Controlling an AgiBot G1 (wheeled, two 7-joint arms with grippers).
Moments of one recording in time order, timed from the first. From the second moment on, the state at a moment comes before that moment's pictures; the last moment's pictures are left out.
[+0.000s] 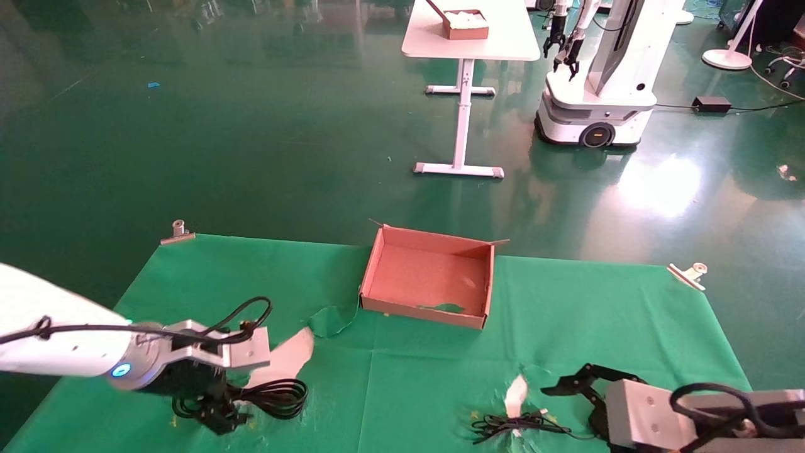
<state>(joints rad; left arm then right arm) -1.52 1.00 0.81 -0.96 2.09 1.31 -0.44 1.19 -0.59 -0.45 1.32 -1.34 -1.43 0.15</state>
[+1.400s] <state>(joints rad) -1.59 1.17 0.85 -0.55 2.15 1.14 -0.24 1.46 -1.09 -0.73 0.78 -1.98 -1.26 0.09</state>
